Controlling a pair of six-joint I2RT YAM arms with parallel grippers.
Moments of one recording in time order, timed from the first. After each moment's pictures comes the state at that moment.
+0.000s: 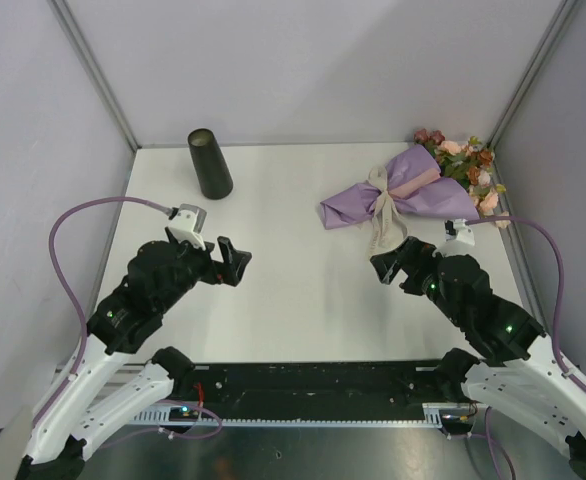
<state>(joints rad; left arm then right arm) -0.61 0.62 0.85 -0.55 -0.10 -0.30 0.78 0.59 0.78 -0.57 0.34 0.81</state>
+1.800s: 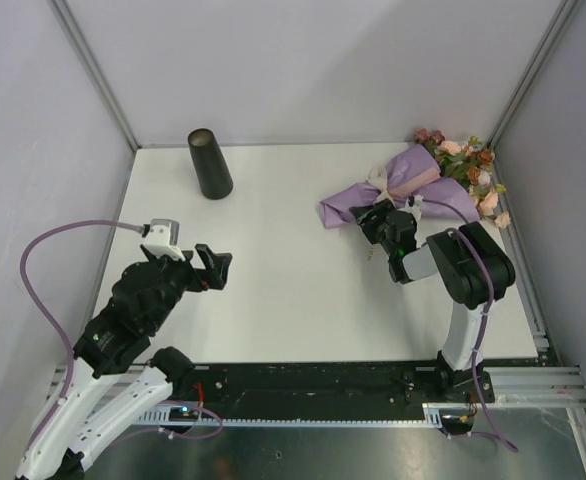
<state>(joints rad) -0.62 0.46 0.79 -0.59 -0.29 -0.37 0.34 1.91 0.68 0.94 0.06 1.14</state>
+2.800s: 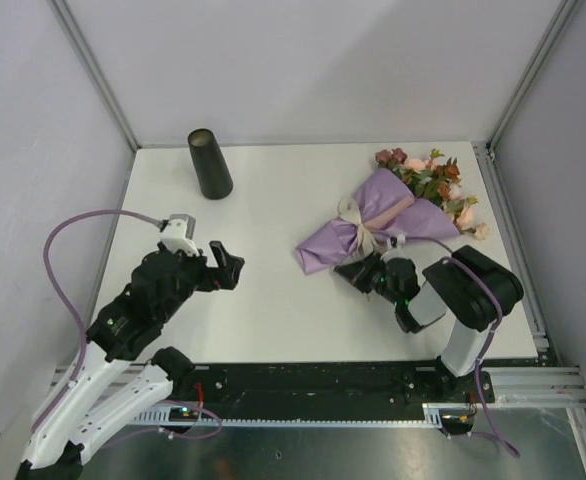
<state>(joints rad) -0.62 0.54 0.79 -0.61 -0.26 -0.42 0.49 1.80 0.33 1.18 -0.15 1.16</state>
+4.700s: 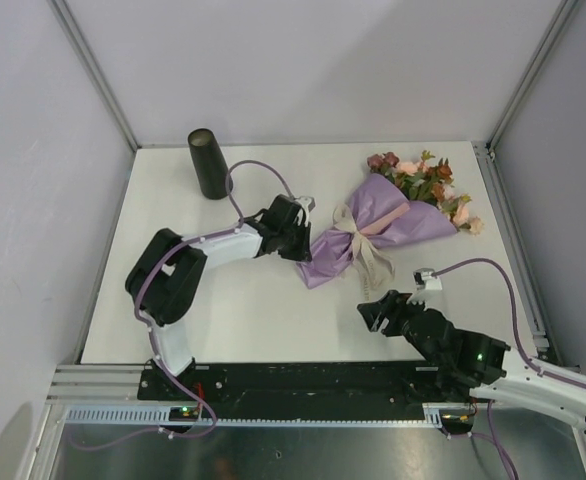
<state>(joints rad) -0.64 1.86 1.17 -0.20 0.19 -0.38 1.18 0.33 0.27 -0.36 0.59 0.90</state>
